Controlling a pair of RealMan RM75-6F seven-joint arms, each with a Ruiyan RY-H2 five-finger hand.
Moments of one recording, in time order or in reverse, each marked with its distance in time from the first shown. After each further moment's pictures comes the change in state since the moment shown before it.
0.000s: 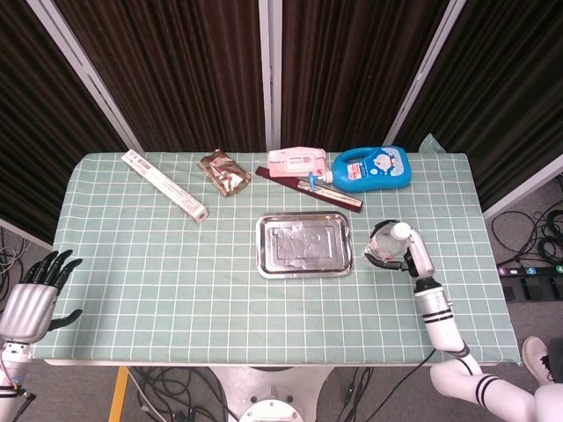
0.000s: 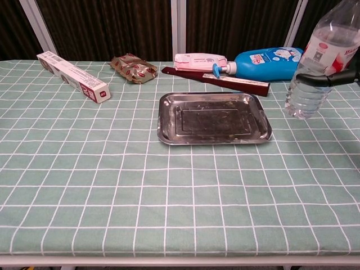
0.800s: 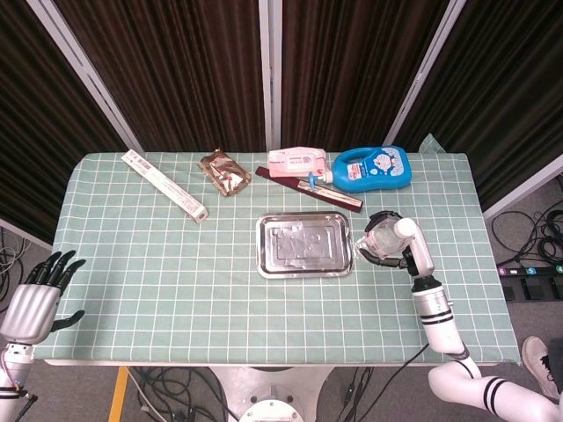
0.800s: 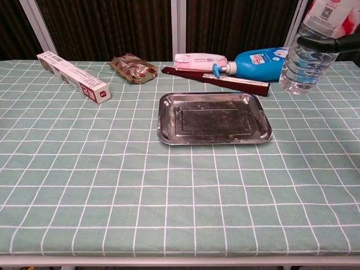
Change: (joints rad) left arm 0.000 0.011 0.005 -0.031 0.002 -0.003 0.020; right arm -0.001 0.080 0.038 -0.223 0.021 0.034 -0.080
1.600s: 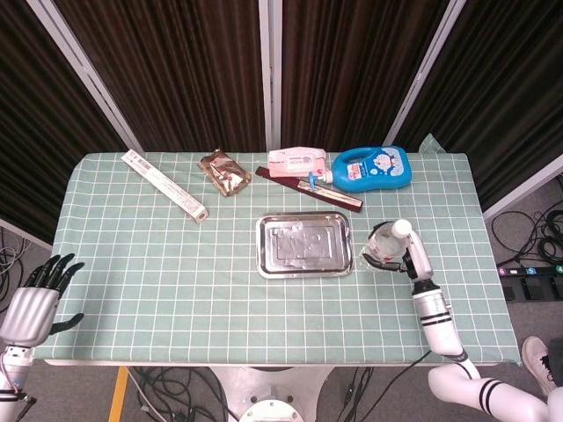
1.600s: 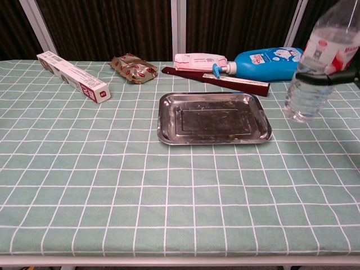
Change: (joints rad) left arm 0.008 -0.004 0.006 0.012 0.001 0.005 -0.019; right arm -0.007 -0.063 -0.038 0.149 0.070 -0.113 0.036
